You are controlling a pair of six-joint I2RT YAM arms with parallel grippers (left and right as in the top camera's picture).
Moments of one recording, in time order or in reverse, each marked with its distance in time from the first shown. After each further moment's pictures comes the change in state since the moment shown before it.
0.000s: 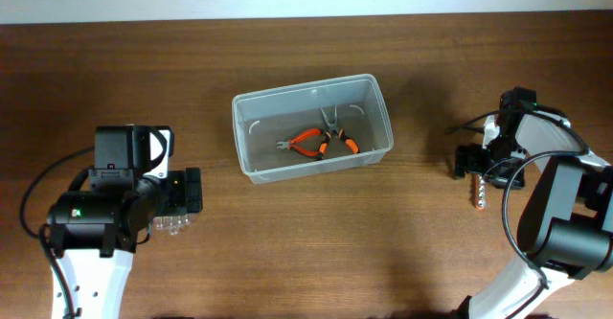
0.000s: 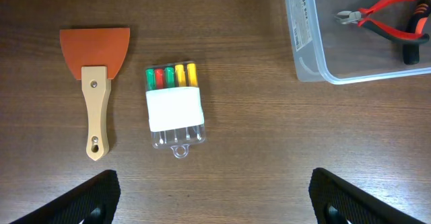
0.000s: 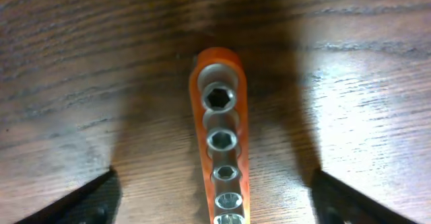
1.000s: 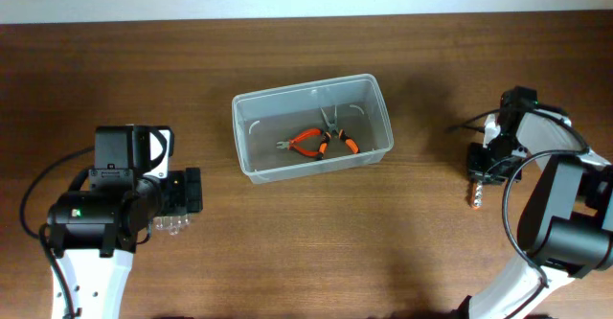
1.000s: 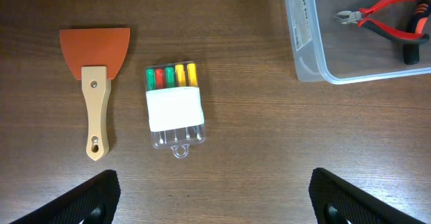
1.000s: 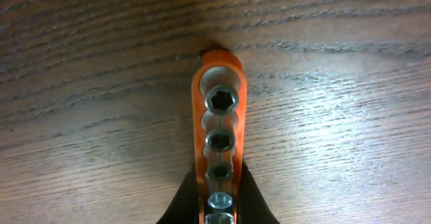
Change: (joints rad) left arm 0.000 0.000 0.000 0.000 0.000 0.000; right arm -0.002 0.009 0.026 -0.033 -0.011 0.005
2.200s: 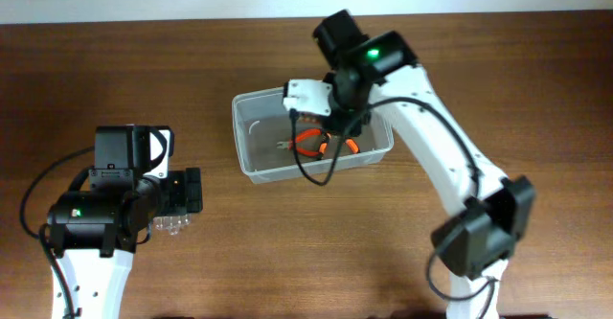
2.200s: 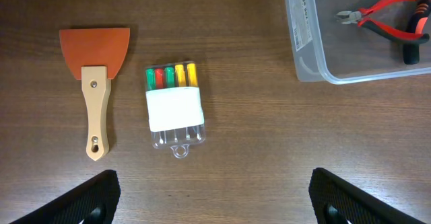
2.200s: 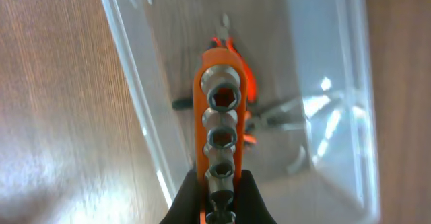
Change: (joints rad) left arm 0.000 0.000 0.000 0.000 0.000 0.000; right arm 0.804 0.077 0.766 -0.389 -0.156 -0.963
